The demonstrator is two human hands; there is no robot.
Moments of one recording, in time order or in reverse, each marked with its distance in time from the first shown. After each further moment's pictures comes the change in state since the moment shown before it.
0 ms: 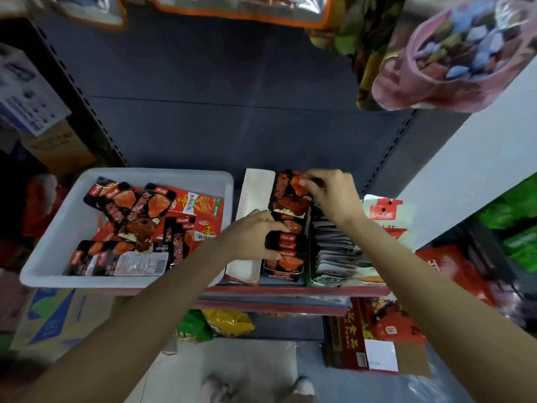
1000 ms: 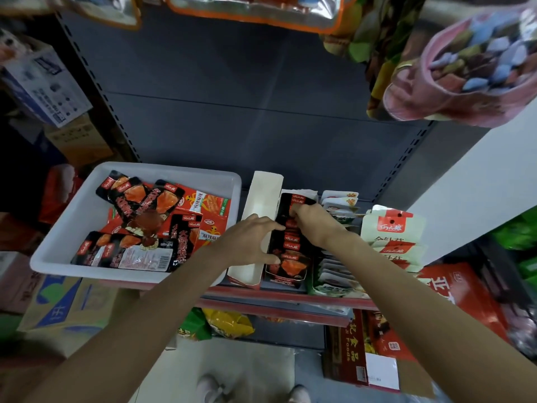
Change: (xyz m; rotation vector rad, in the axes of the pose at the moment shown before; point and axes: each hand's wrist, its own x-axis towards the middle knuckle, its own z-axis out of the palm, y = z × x) left_hand -0.010 -0.002 0.004 -0.032 0.094 -0.096; right_hand 0.004 0.021 0.055 -0.396 -0.592 0.026
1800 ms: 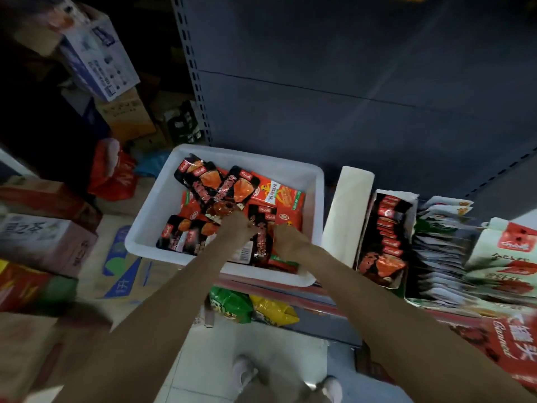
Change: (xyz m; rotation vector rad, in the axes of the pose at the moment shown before) left_hand -0.069 -0.167 -0.015 -0.366 0.146 -0.670; right_hand 0.065 -0.200 0.077 0.161 -0.303 0.042
